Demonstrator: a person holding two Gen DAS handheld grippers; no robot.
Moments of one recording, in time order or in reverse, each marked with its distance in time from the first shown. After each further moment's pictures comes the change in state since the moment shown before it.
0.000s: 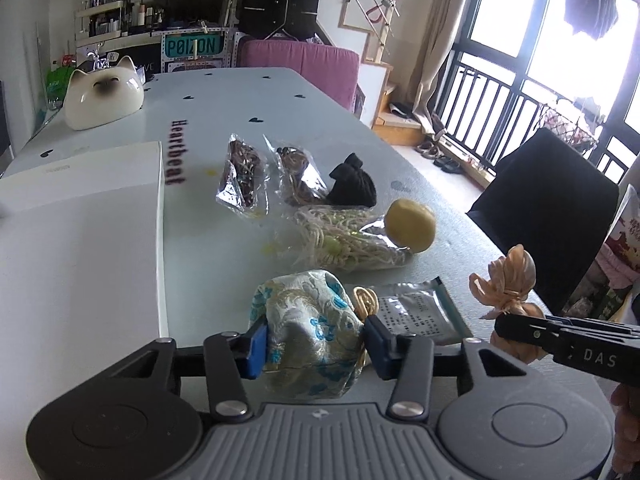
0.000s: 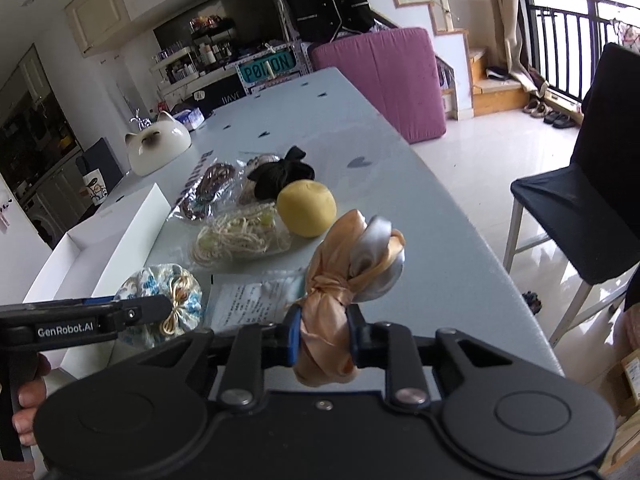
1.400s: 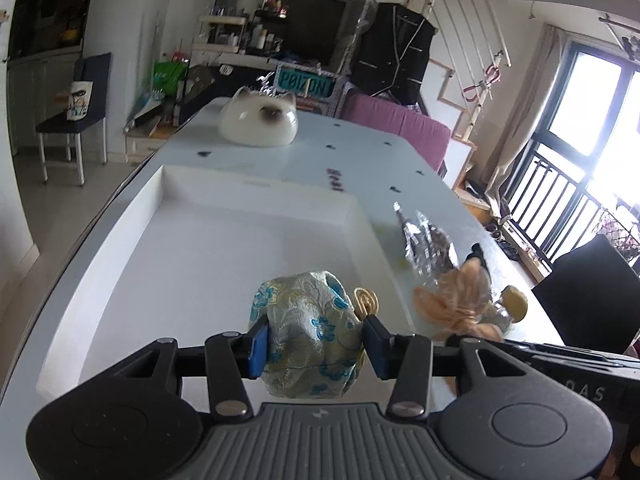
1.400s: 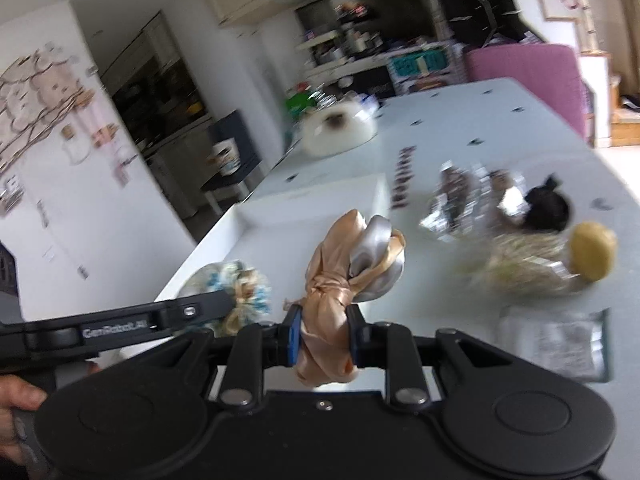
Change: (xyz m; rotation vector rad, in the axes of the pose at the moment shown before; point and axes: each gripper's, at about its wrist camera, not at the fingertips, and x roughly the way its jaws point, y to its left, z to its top) left arm -0.110 0.141 -0.022 -0.250 -0.150 0.148; right arm 0.013 0.178 0.008 -0.177 0.022 0.360
